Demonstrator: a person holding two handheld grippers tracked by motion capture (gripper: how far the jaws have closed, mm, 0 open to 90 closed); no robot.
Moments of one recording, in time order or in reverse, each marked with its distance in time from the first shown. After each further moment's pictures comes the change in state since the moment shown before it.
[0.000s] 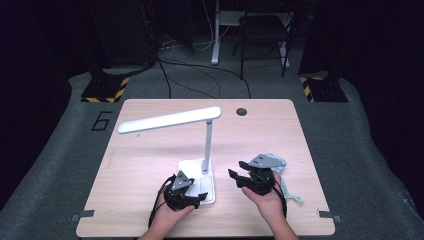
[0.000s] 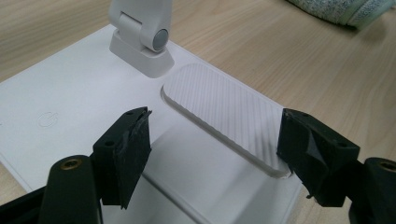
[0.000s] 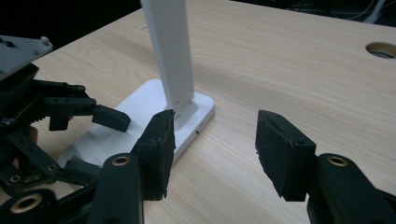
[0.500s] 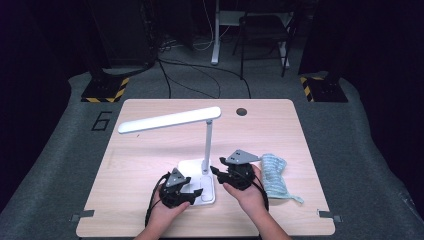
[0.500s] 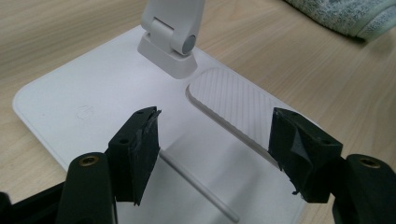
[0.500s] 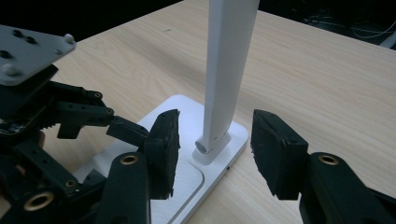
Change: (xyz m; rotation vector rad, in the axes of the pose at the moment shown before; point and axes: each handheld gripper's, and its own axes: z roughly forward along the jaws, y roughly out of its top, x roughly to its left) left arm 0.012 0.002 -0.011 -0.010 0.023 -0.047; right arm 0.031 0.022 0.037 0.011 0.039 -0.108
